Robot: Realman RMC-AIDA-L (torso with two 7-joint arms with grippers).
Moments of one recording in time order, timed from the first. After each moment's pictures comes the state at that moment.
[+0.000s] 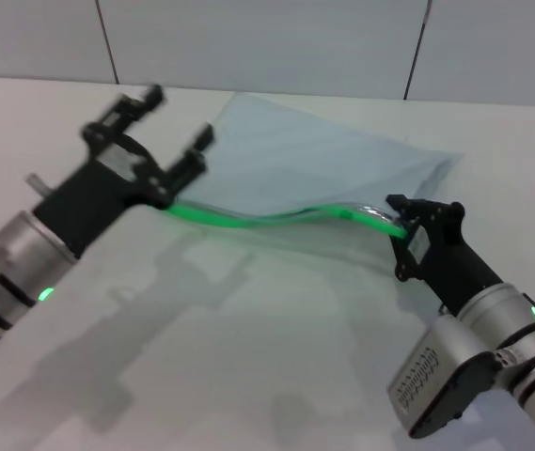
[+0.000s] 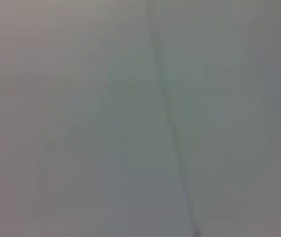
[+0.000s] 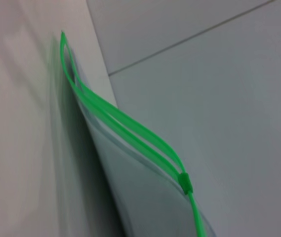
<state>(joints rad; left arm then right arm) -0.56 -2.03 0.81 -0.05 1.08 1.54 -0.23 0.49 2.04 -2.88 -0.61 1.37 -0.90 -1.43</state>
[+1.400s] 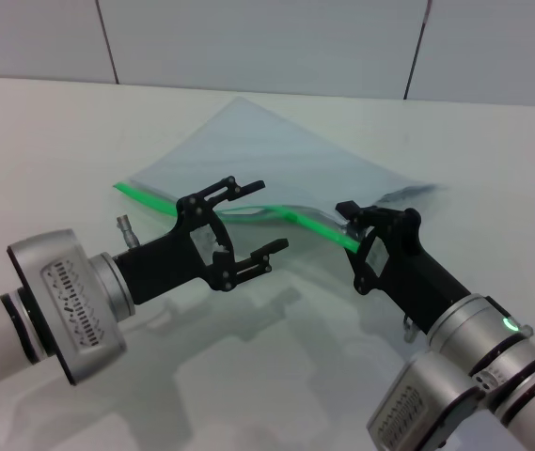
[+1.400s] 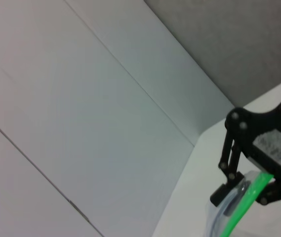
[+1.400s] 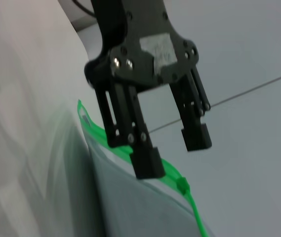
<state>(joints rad) -0.62 -2.04 0.97 -0.05 1.24 1.37 0.21 0.47 2.04 -2.88 -0.65 1.17 -0.93 -1.37</state>
